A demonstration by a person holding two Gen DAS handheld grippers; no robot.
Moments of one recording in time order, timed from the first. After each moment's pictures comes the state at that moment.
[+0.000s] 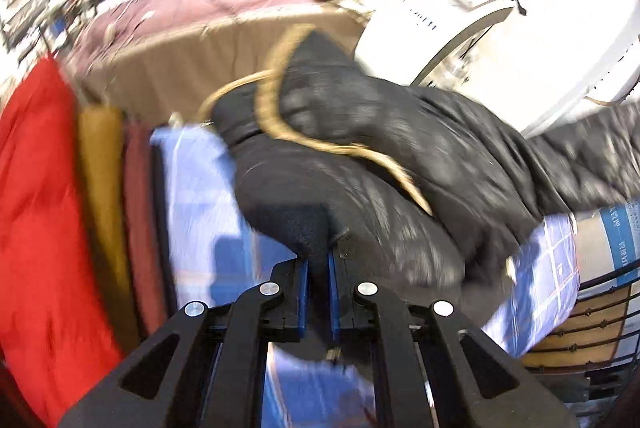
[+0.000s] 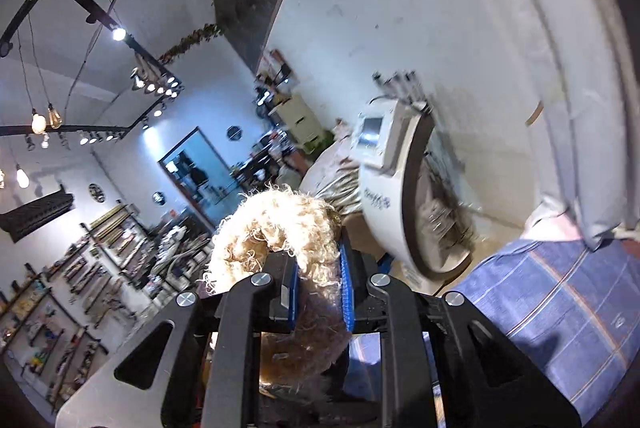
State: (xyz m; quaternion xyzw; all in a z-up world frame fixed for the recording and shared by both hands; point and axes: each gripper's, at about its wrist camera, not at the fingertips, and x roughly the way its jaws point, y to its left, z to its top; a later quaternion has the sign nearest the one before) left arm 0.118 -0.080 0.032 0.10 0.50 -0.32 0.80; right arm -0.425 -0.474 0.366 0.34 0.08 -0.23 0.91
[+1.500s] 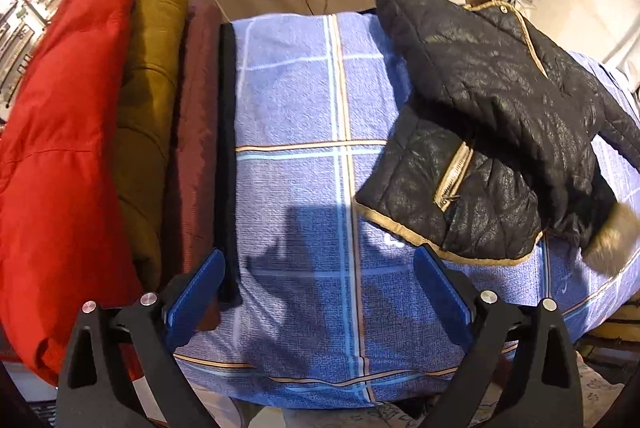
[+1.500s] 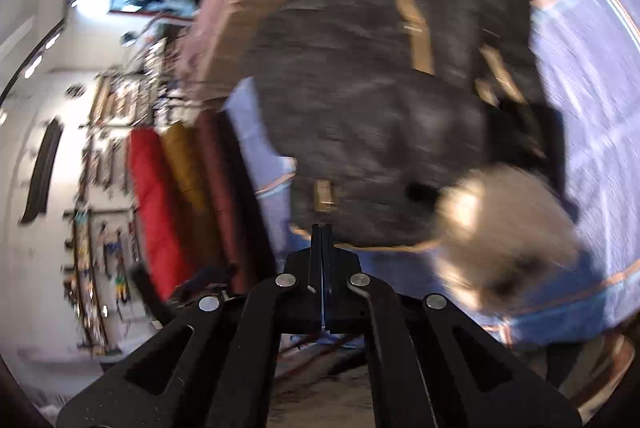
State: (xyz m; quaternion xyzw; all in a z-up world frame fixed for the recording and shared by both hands) left arm 0.023 0.024 -0.118 0.20 0.55 -0.17 0.79; right arm -0.212 -0.254 -0.084 0.52 0.46 0.01 0.72
